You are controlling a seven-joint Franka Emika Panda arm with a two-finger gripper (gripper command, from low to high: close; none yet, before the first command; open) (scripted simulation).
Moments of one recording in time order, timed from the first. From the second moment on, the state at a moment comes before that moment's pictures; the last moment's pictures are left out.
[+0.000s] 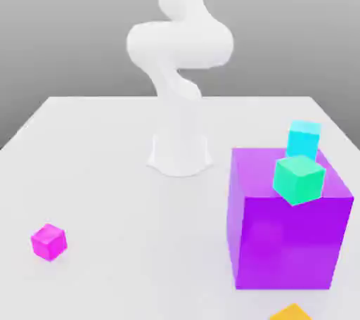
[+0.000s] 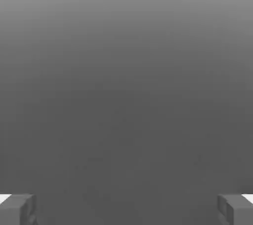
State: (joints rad) arm -0.04 -0.71 -0.01 -2.33 -0.03 2.35 0.81
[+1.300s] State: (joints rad) arm -0.49 0.31 -0.13 -2.61 0.18 2.92 0.50
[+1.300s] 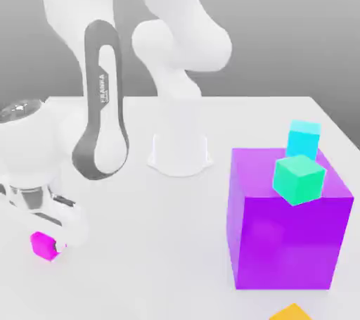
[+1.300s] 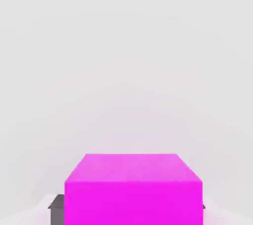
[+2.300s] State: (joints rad) arm 0.22 -0.58 0.36 -2.57 0.23 2.01 1.20
